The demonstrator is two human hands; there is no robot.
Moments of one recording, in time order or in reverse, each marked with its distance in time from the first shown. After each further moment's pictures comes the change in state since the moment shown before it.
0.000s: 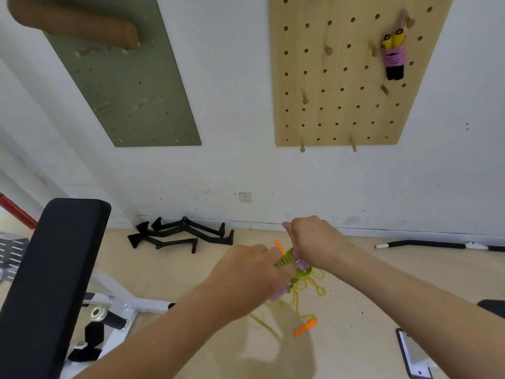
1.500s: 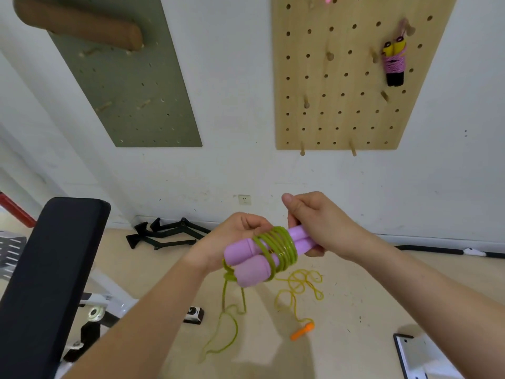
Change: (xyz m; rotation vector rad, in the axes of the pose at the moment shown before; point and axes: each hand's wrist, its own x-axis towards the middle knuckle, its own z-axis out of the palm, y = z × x) left_hand 0.024 -0.049 0.004 -1.744 -0.171 -0.750; right_hand -0.018 -0.006 -0.050 0.993 -0.019 -0.106
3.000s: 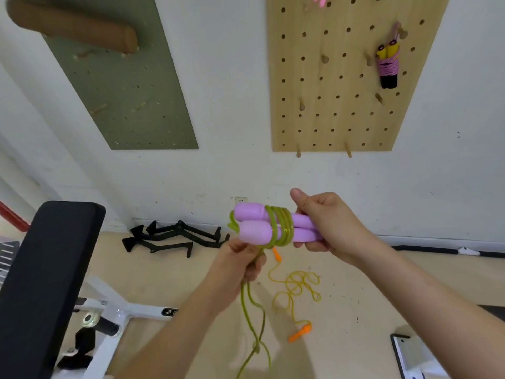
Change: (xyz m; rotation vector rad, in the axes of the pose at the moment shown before) left_hand -0.004 -0.049 0.028 -0.353 0.278 -0.004; right_hand -0.001 0.007 -0.012 0.229 0.104 0.080
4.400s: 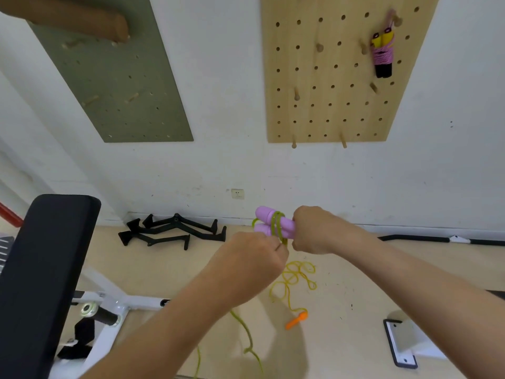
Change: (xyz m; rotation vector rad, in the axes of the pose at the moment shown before) left_hand -0.029 0.024 0.024 1.990 -0.116 1.046; right_hand 0.001 0.016 0.013 -1.219 -0.157 0.197
